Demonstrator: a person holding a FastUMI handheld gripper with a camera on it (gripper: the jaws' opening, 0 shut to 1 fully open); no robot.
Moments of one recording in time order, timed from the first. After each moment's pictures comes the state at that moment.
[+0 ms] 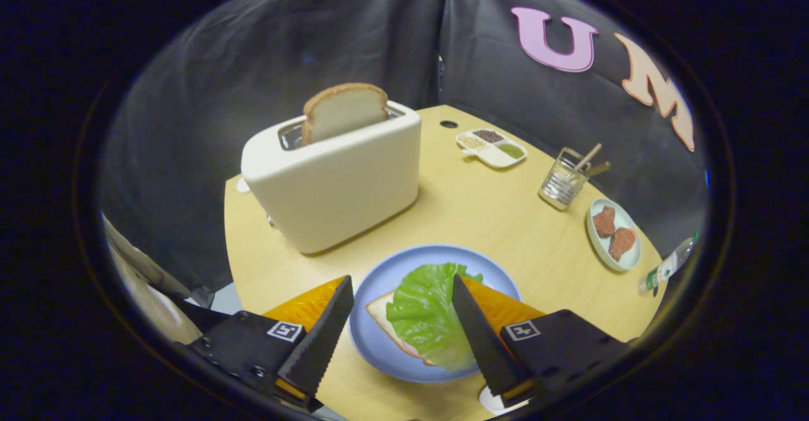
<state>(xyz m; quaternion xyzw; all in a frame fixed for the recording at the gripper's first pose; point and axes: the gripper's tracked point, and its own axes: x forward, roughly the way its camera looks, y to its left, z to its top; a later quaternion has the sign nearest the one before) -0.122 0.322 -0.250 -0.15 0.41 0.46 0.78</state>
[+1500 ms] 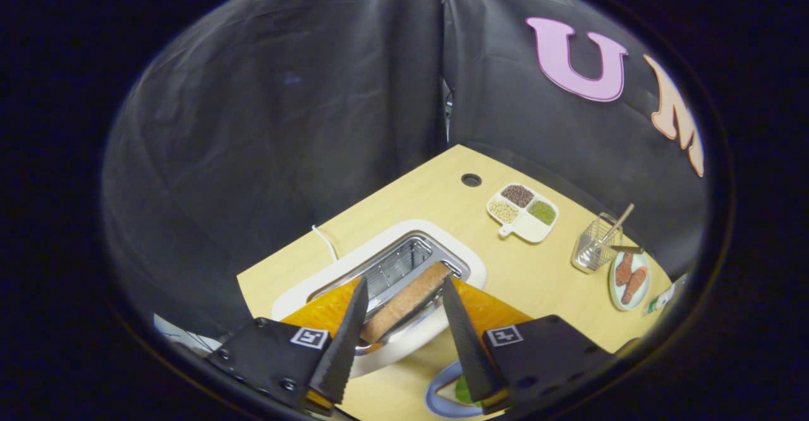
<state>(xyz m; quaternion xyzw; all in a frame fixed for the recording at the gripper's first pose) -0.083 0.499 -0.184 -0.09 0.43 0.43 0.78</state>
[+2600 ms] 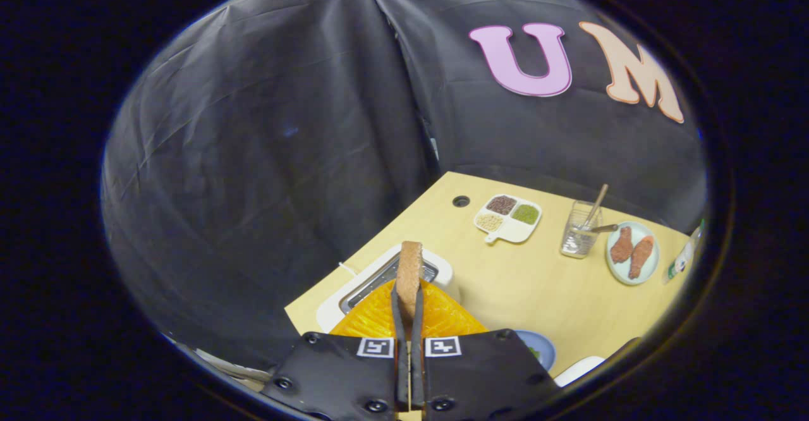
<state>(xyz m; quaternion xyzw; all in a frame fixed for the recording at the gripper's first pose) -0.049 0.417 -0.105 0.03 0.41 0.42 0.81</state>
